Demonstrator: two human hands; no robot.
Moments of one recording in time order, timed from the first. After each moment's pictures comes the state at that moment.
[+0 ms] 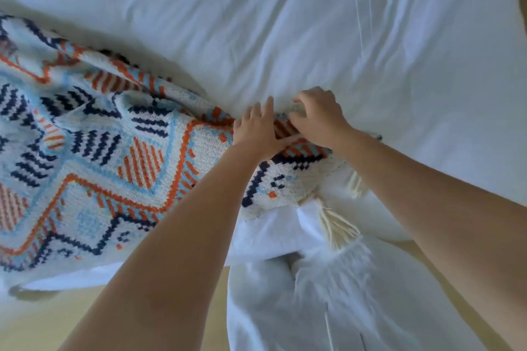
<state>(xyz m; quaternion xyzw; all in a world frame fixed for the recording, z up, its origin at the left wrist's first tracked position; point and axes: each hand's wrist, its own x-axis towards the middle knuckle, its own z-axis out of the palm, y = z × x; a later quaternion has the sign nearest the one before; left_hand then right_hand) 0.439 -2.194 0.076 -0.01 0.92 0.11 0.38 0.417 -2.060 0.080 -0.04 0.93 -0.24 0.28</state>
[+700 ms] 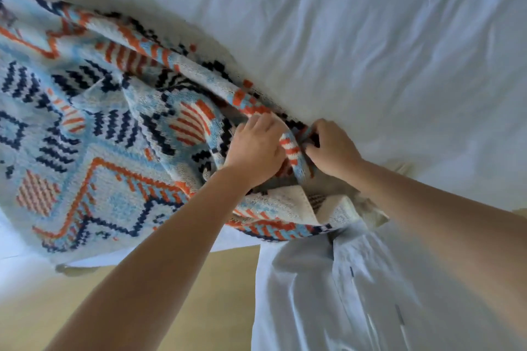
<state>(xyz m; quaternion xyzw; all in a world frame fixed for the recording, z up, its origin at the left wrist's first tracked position) 0.501 -2.280 0.078 0.15 0.95 0.17 0.22 0.504 -2.115 0.032 0.06 0.86 -0.29 0.41</state>
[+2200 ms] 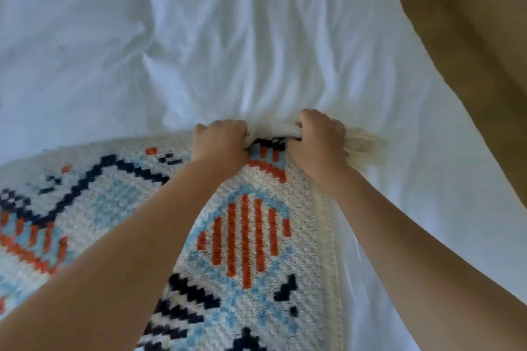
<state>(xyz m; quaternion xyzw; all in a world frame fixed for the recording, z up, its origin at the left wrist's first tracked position) 0.073 -2.151 0.001 0.07 0.98 0.08 0.14 0.083 -1.989 -0.013 0.01 0.98 -0.21 0.02</state>
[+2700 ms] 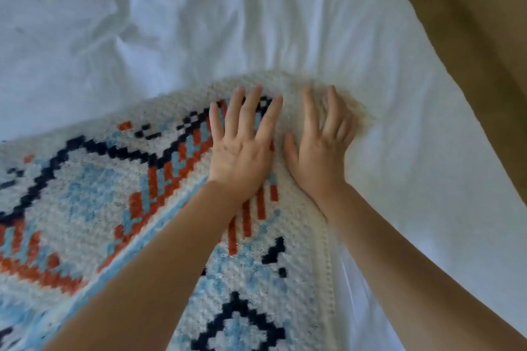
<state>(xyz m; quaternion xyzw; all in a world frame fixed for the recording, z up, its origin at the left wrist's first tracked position) 0.095 -2.121 -0.041 0.18 0.98 0.08 -0.09 0.102 -1.987 -0.057 0.02 0.97 -0.16 -0.17</state>
